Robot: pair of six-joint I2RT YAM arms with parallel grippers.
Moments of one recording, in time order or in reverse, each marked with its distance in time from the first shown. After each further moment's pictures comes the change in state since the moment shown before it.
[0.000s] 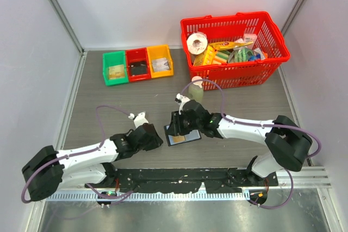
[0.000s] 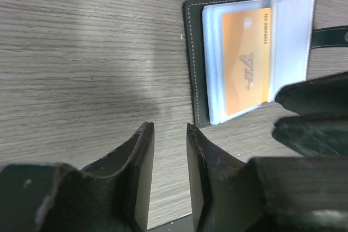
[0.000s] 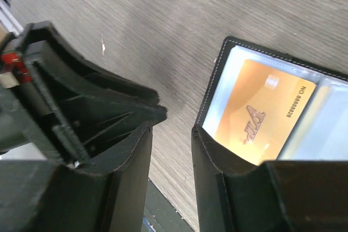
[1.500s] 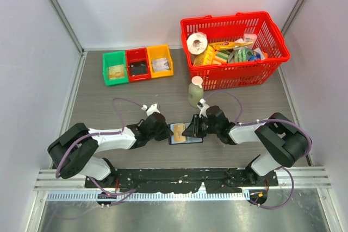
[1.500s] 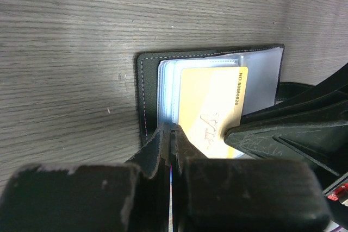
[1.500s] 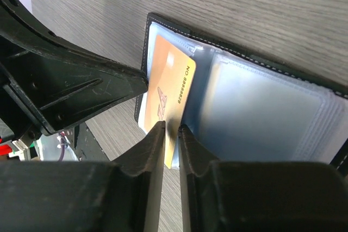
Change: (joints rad) left arm 0.085 0.350 0.114 0.316 0.133 0.059; right arm -0.240 0.040 -0.361 0.453 -0.206 0.112
